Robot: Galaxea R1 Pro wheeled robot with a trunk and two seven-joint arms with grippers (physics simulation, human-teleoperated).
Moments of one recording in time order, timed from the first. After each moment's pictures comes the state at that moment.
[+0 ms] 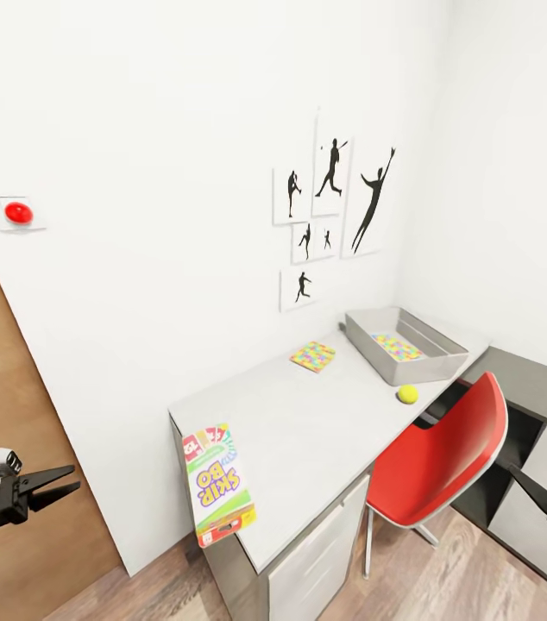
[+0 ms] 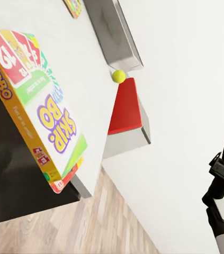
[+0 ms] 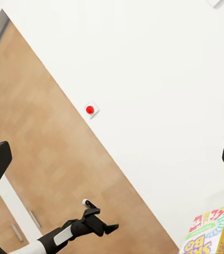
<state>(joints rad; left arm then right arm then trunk) -0.31 0.58 0.33 -0.96 0.41 0.97 -1.45 0.04 -0.31 -0.62 -1.47 -0.89 0.69 1.47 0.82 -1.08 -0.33</state>
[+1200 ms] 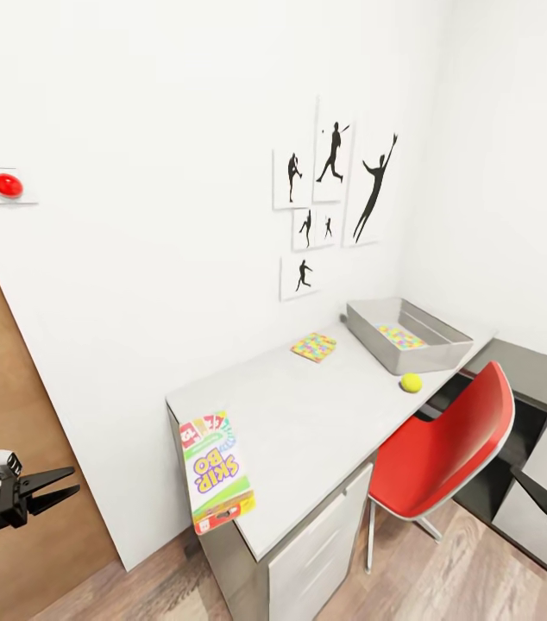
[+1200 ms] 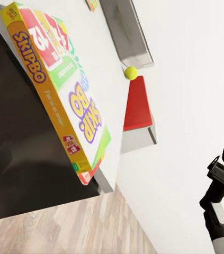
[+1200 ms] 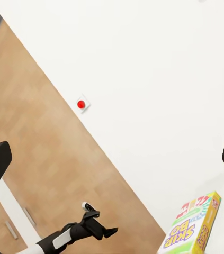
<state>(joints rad) -0.31 0.58 0.33 -0.94 0.41 0.99 -1.44 0.04 -0.32 -0.63 -1.46 -0.89 0.69 1.47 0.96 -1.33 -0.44</state>
